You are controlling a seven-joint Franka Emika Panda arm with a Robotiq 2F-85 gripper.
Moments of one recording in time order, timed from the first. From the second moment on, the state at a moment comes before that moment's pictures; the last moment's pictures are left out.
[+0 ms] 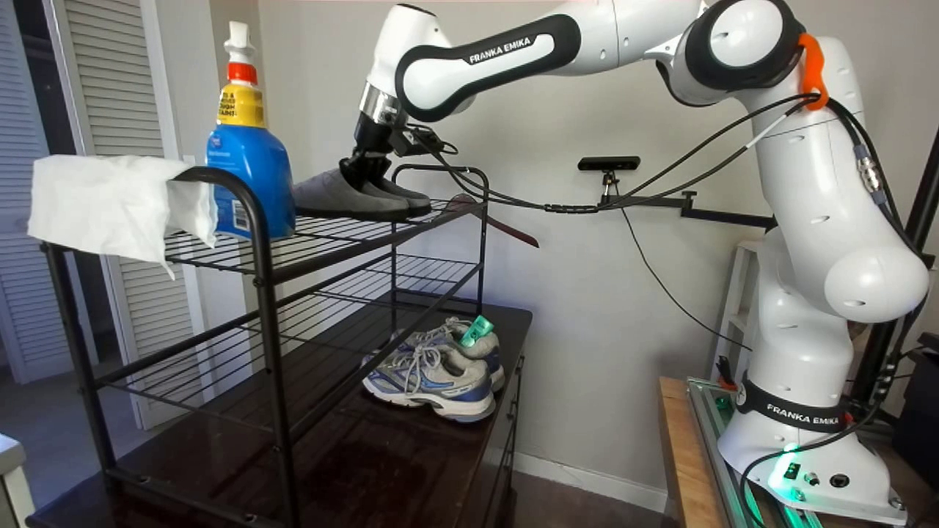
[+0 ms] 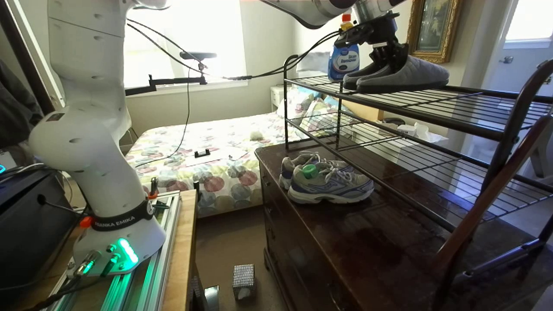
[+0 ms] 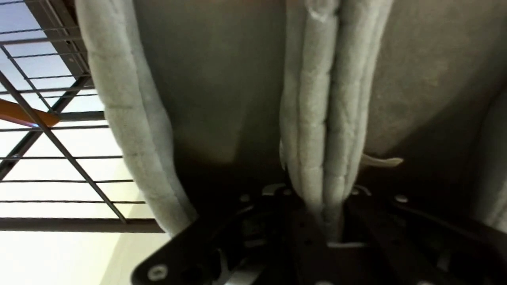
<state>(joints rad) 0.05 0.33 0.02 -1.50 -0.23 2.31 0.21</state>
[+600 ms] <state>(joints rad) 0.02 0.21 0.02 -1.52 -0.17 2.14 0.09</state>
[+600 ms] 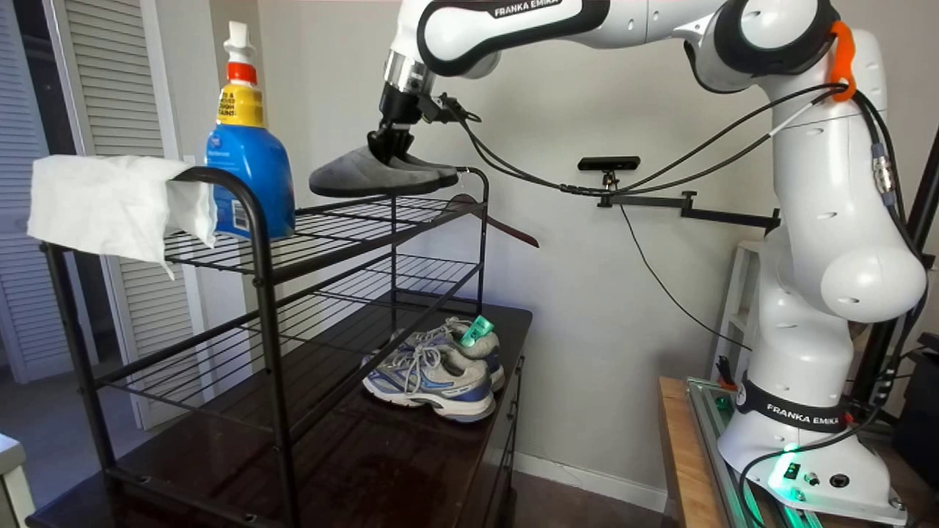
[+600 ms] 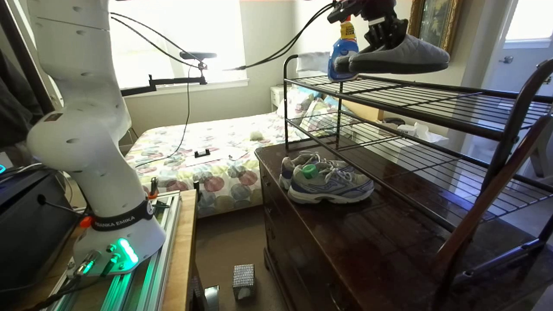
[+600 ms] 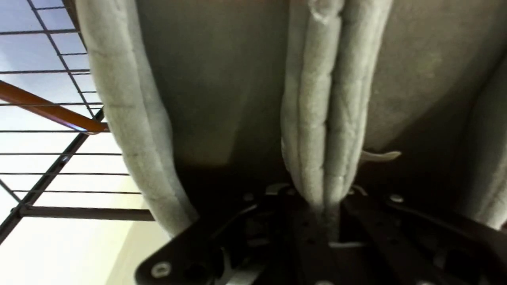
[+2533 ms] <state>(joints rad) -0.06 -0.18 -0.10 -1.92 -0.18 1.83 -0.21</state>
